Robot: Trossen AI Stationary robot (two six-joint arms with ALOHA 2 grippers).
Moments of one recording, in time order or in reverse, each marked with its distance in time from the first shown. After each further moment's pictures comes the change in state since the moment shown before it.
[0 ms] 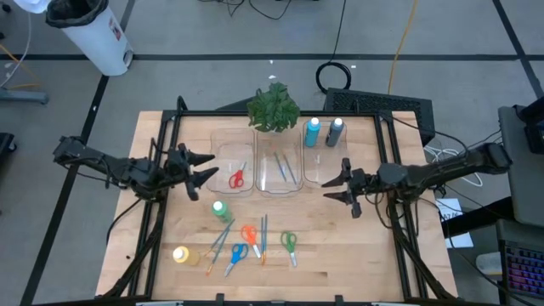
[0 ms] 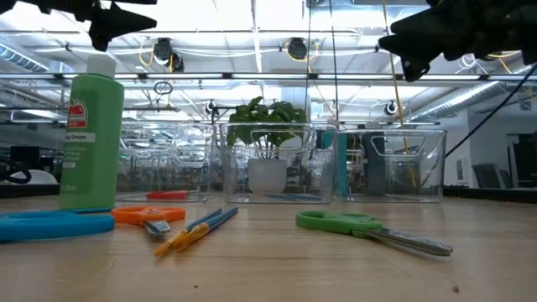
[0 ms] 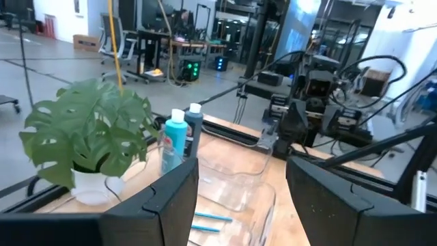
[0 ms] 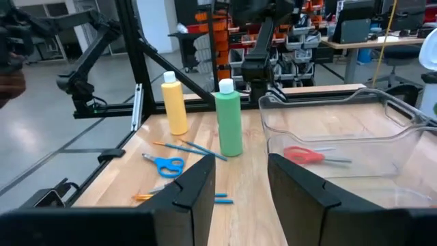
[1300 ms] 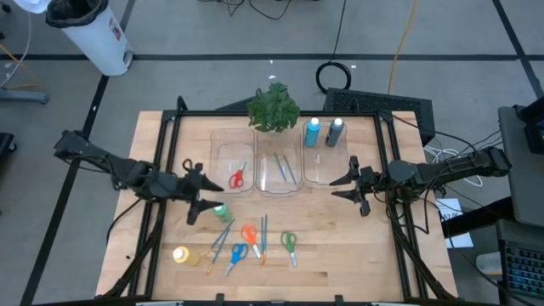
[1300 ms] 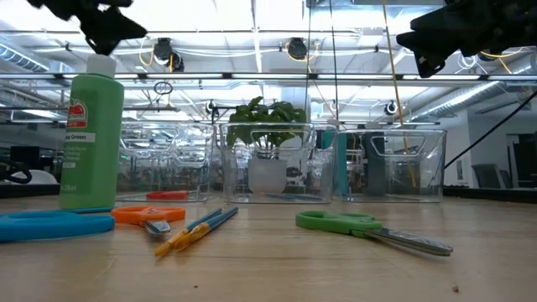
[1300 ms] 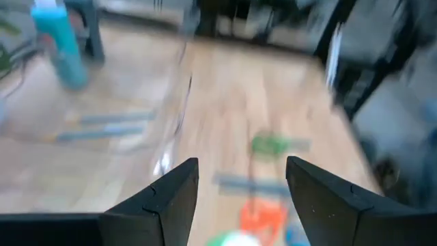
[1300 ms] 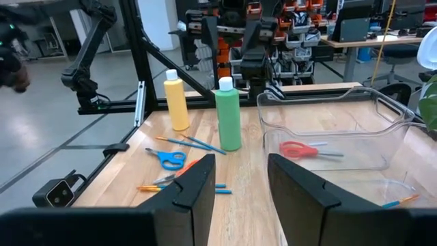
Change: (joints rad) left arm -0.065 0.207 0.179 -0.412 0.352 -0.132; right arm 0.000 -0.186 0.000 -0.199 -0.001 -0.004
